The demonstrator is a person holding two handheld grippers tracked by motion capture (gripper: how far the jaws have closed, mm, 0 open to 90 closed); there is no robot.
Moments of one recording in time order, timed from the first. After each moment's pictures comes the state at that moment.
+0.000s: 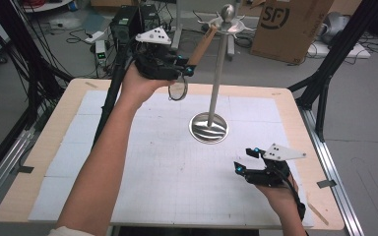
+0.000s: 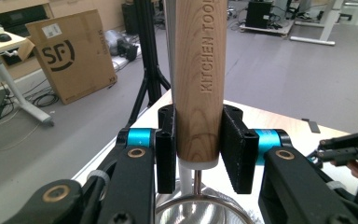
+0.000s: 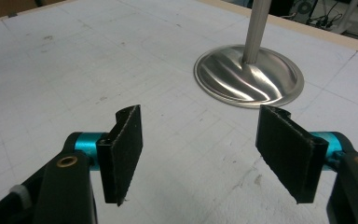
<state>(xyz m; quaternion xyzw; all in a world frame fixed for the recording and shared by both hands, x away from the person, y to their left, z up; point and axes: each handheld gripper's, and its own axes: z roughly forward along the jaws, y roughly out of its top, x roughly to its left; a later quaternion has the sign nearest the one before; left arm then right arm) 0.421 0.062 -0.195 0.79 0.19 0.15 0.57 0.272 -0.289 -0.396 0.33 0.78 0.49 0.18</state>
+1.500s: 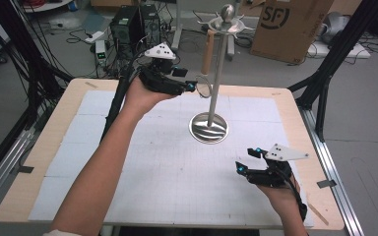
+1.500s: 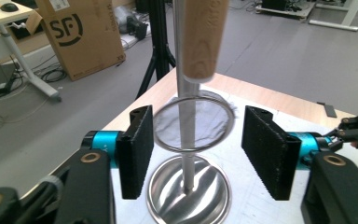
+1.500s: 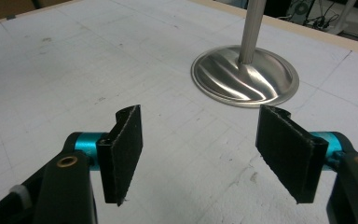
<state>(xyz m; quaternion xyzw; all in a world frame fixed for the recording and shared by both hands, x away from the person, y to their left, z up) 0.413 0.061 -0.225 0.80 0.21 0.16 0.54 0.270 -0.293 -0.395 0.33 0.78 0.49 0.19</state>
